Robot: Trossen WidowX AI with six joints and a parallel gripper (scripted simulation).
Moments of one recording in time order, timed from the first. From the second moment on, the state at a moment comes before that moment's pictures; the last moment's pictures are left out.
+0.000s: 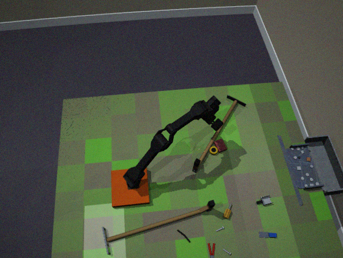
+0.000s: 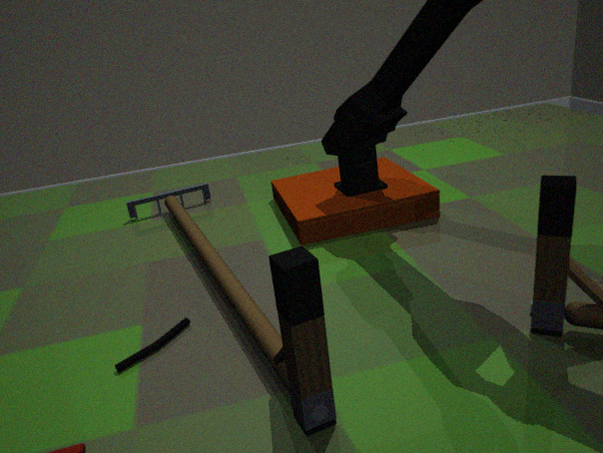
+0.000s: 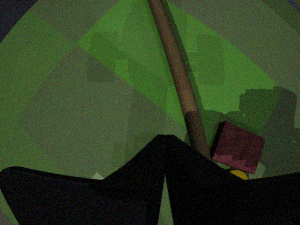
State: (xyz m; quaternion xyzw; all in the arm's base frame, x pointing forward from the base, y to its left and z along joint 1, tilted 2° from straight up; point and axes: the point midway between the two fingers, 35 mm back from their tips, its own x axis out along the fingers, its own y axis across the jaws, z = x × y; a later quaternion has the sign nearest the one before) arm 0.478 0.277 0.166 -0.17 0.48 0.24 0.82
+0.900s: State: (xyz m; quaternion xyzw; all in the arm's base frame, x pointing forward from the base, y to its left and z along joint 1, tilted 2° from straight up) arm 0.487 0.282 0.106 -0.16 0.50 0.23 0.82
